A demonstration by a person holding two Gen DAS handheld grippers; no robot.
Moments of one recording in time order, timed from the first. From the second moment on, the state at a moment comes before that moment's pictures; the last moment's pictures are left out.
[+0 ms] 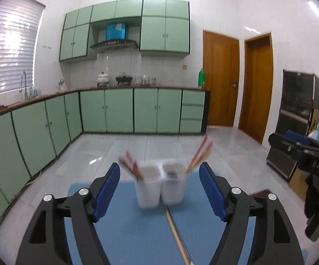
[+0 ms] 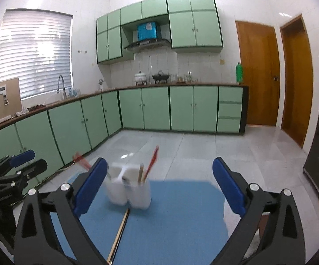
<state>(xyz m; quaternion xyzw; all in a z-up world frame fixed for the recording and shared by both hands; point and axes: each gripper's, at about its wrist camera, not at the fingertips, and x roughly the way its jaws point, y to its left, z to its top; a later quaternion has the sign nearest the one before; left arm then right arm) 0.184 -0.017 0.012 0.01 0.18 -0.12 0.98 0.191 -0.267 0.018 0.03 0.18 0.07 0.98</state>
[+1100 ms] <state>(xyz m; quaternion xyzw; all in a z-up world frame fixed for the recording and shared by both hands) 0.145 0.023 -0.181 0.02 0.40 -0.05 0.92 0.150 -0.169 -0.193 0.00 0.43 0.09 0.90</state>
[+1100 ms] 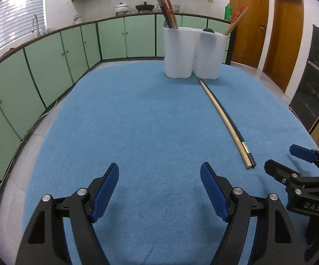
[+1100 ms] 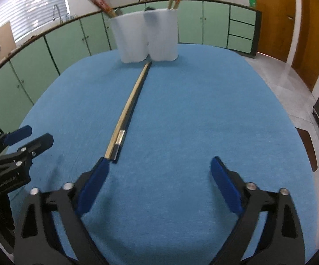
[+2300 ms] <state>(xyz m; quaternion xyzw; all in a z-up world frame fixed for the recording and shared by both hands) 0.146 0.023 -0.185 0.01 0.40 -0.05 0.91 0.159 -0.160 -0.194 -0.02 0.44 0.11 0.89</state>
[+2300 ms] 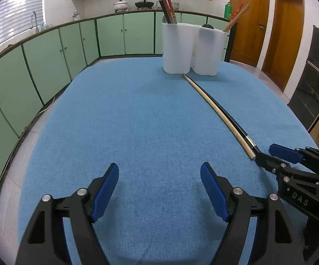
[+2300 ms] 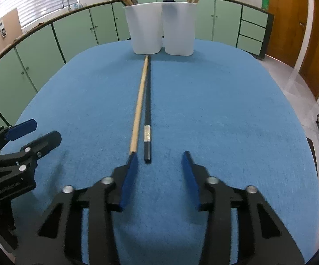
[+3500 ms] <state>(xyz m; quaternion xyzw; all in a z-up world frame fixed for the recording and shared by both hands) 0.176 -0.068 -0.196 0.03 0.44 -0.10 0.89 0.147 -0.240 -0.194 0.08 0.44 0.09 0.89</state>
